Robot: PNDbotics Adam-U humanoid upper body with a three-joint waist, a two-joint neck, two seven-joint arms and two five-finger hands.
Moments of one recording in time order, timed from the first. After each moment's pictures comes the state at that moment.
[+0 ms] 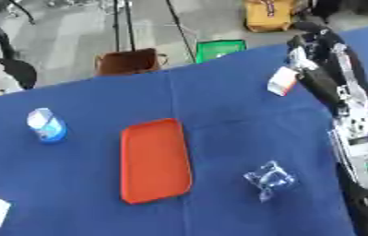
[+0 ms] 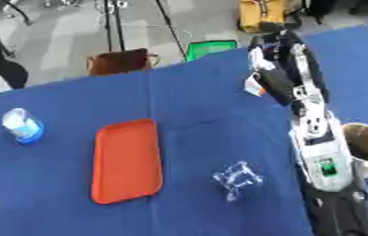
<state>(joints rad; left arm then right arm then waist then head) 0.10 0.72 0.33 -1.71 -0.63 -0.10 -0.47 -0.55 -0.19 -0.08 -1.65 0.27 -0.03 0.00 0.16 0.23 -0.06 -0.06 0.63</state>
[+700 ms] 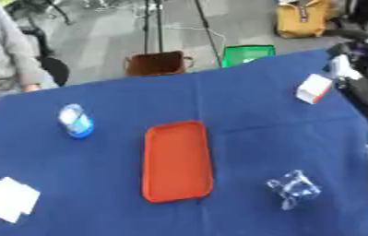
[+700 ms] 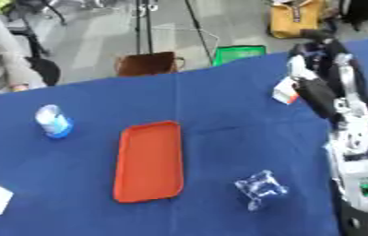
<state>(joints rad) 0.00 0.78 0.26 -1.60 -0.67 -0.15 -0.55 -0.55 -0.19 -0.08 -1.65 0.27 -0.03 0.00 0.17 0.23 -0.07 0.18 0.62</state>
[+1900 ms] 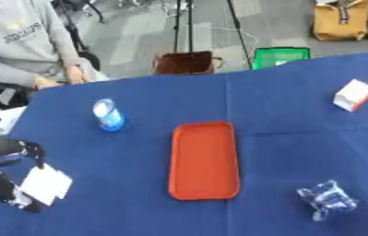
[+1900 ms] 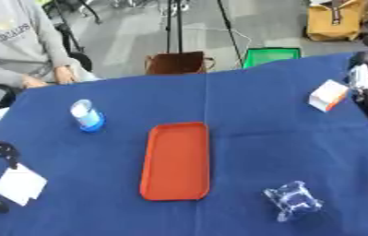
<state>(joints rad) -0.09 0.83 0.08 -1.49 -0.78 -0.24 -0.67 -0.55 -0.20 -0.08 -1.65 0.27 -0.03 0.01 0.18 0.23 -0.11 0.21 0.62</state>
